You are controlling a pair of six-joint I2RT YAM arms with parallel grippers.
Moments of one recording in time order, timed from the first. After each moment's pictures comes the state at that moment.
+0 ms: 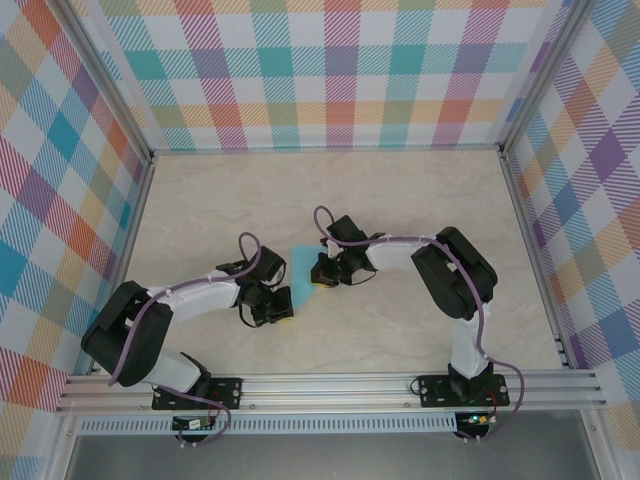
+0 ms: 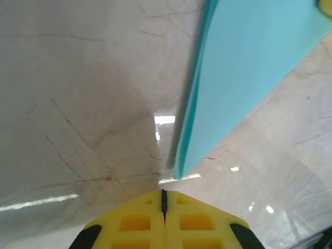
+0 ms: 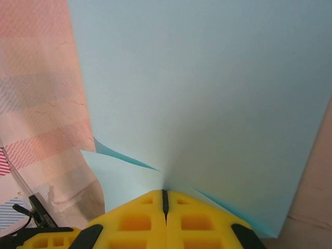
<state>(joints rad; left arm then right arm) -0.61 1.44 0.67 -0.49 0.34 -0.86 0.70 1.98 1.12 -0.20 -0.54 0.79</state>
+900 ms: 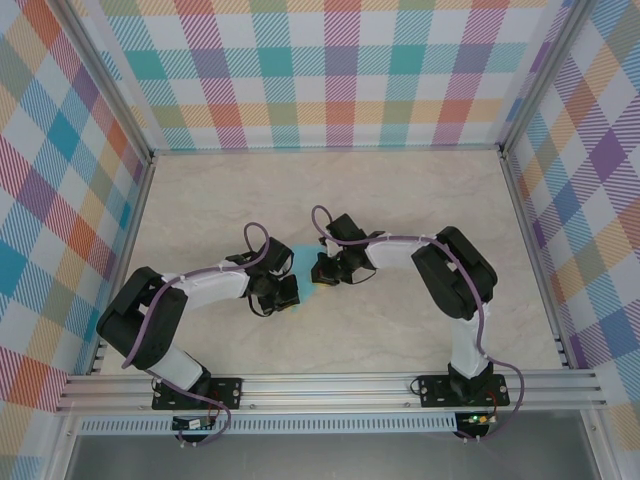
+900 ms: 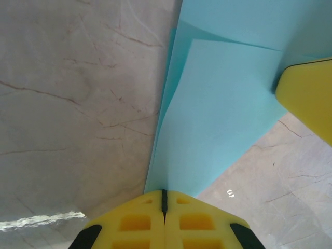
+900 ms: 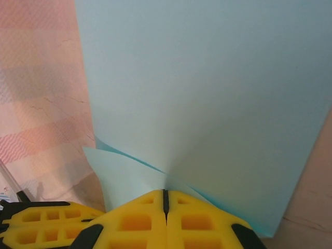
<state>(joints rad) -0.61 1.56 0.75 -0.43 0.27 -0.90 0.70 1.97 1.13 -0.23 -0.53 0.72</state>
